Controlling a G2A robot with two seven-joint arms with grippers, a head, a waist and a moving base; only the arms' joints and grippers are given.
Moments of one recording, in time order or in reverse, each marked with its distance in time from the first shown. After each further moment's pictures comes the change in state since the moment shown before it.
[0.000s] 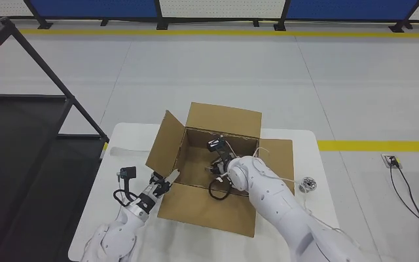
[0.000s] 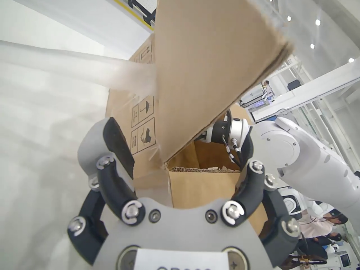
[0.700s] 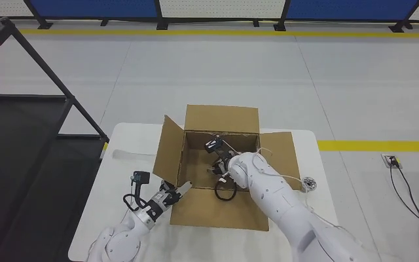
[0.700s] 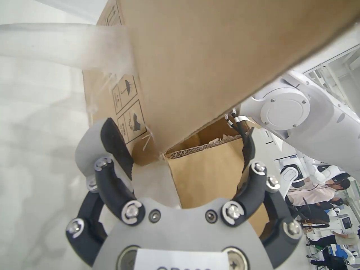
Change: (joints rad) left arm 0.036 0.011 0.028 -0.053 0.042 -0.036 -0.079; right arm 0.023 0.004 0.004 -0.010 -0.132 -0.066 0.069
